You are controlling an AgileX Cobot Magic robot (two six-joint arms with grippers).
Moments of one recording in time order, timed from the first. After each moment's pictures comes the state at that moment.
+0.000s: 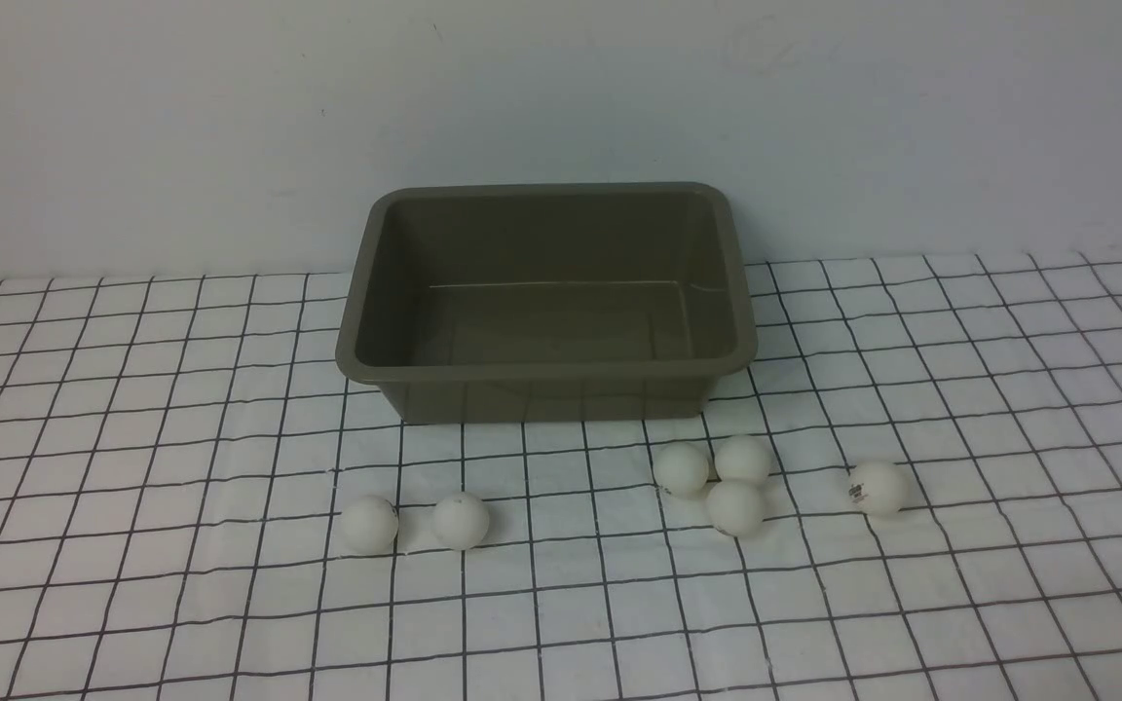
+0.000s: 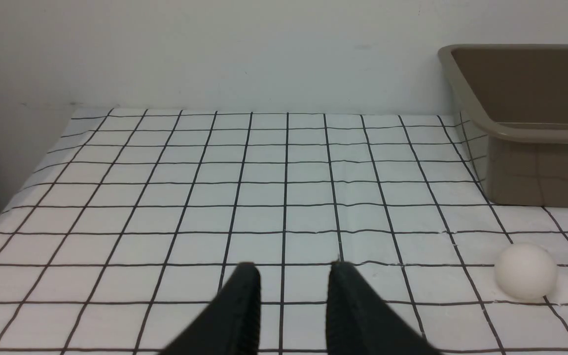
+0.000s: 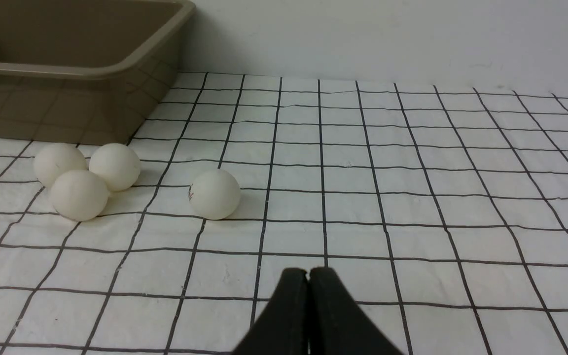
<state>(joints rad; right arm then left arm) 0.06 -0.01 0.02 0.07 0.42 -0.10 0.06 -0.01 0.03 0.15 0.25 -0.21</state>
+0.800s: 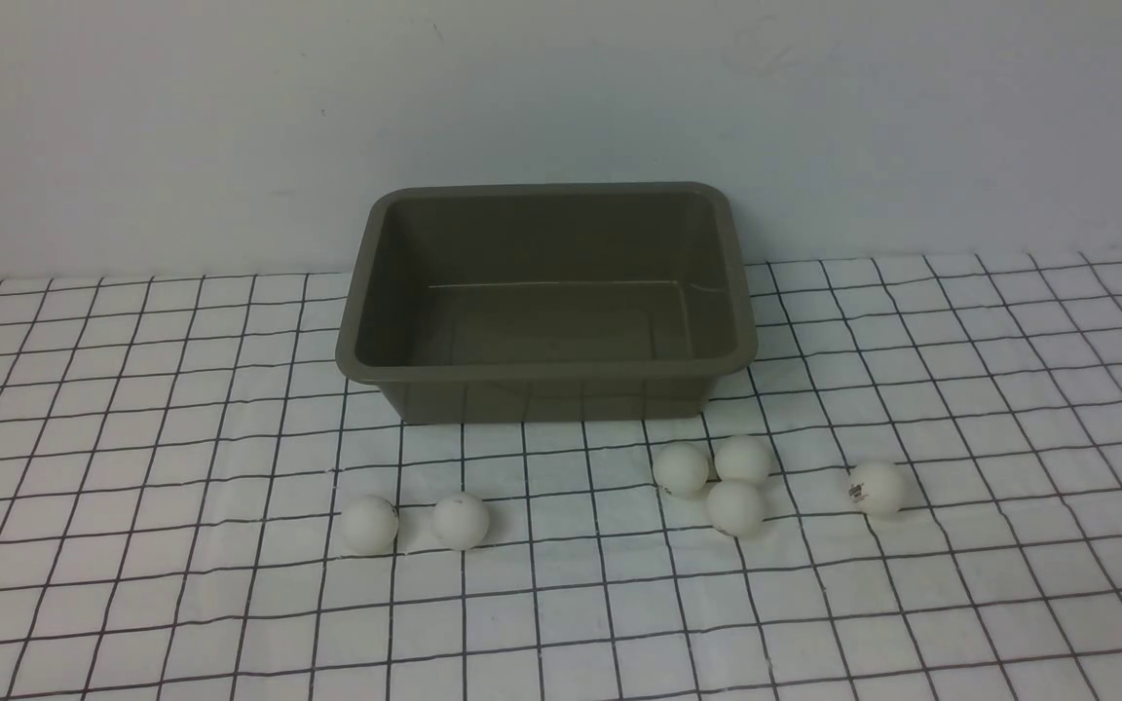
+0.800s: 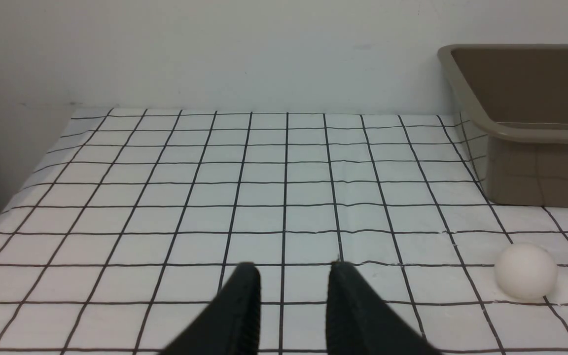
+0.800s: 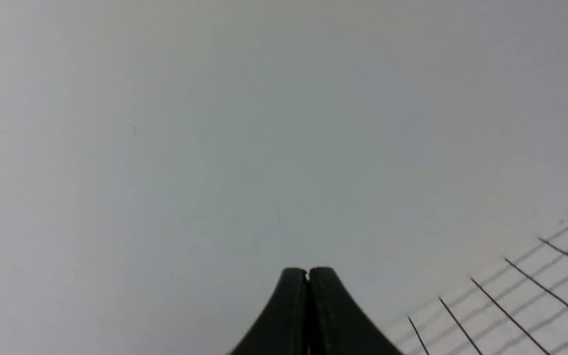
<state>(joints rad) 0.06 -0.01 0.03 0.60 -0.11 0.03 0.06 -0.01 0.03 0.15 0.25 -0.21</state>
